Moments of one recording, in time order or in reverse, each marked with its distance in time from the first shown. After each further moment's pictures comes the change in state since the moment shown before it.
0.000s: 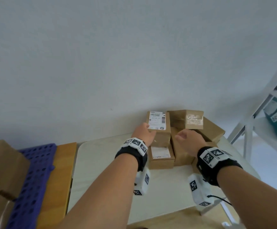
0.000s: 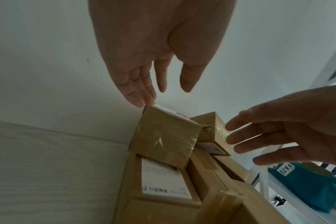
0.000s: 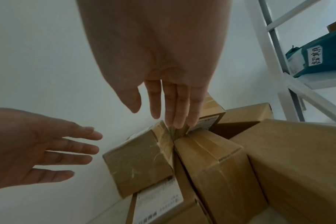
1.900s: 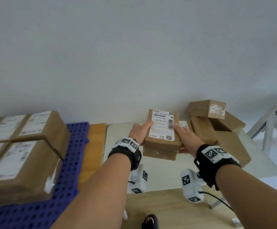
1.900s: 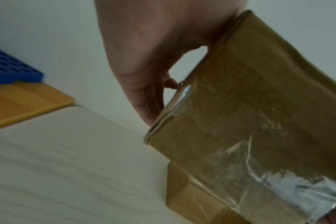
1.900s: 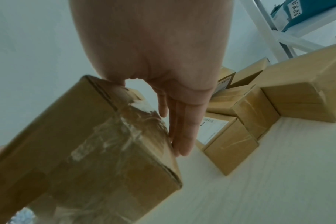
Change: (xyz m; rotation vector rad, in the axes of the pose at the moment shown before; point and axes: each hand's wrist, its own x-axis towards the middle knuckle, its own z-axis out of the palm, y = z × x) left_hand -0.101 -0.101 -0.060 -0.605 -0.006 -0.261; right_hand -0.087 -0.071 0.076 0.638 -0.208 0.111
